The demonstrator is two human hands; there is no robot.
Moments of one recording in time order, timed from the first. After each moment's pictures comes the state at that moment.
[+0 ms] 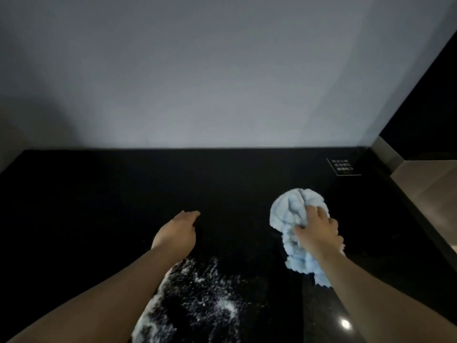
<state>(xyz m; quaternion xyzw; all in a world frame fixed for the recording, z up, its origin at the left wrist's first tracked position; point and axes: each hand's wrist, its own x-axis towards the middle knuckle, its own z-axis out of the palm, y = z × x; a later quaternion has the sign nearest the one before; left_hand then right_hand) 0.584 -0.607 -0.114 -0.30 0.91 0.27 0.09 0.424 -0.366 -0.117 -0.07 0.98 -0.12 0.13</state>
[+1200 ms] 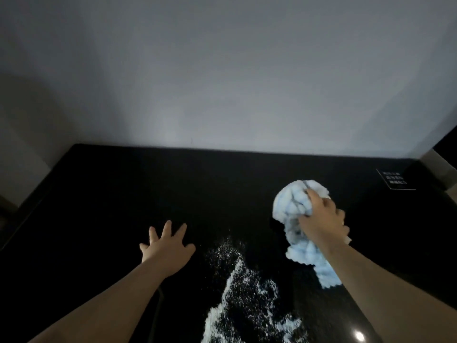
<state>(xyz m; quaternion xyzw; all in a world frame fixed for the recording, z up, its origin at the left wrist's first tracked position) 0.664 -0.719 -0.141 -0.39 0.87 0.18 0.23 0.459 -0.492 -0.100 -0.09 0.98 -0.15 0.13</state>
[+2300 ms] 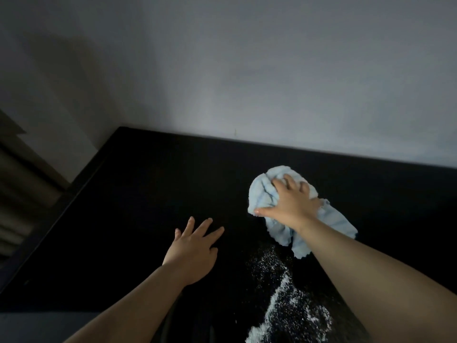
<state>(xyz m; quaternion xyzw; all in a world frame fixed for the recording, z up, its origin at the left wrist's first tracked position) 0.689 -0.751 -0.155 -0.27 0.93 0.16 0.21 0.469 -0.648 -0.136 -0.35 0.92 -0.01 0.17</state>
